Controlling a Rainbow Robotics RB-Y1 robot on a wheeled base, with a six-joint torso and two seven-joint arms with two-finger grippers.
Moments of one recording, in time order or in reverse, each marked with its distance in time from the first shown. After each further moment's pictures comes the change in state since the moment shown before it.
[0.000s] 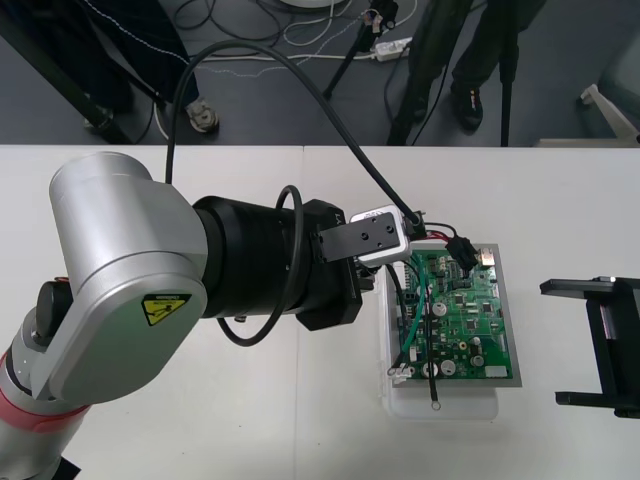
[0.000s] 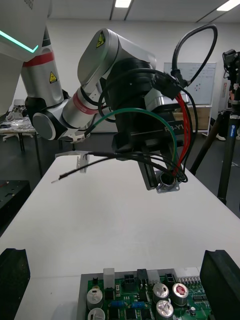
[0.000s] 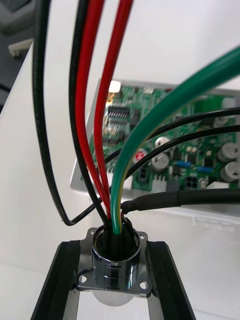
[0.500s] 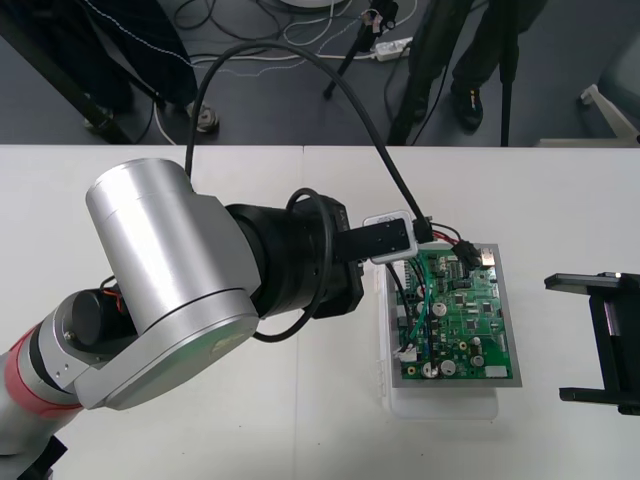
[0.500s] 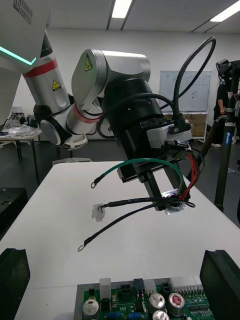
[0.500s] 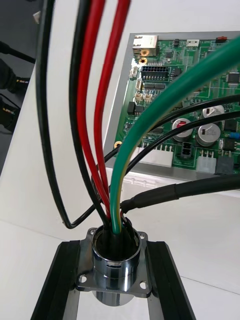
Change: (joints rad) right arm 0.000 0.001 0.000 0.000 -0.034 0.000 0.000; left arm -0.103 0.069 -0.173 0.033 -0.219 0.024 0.109
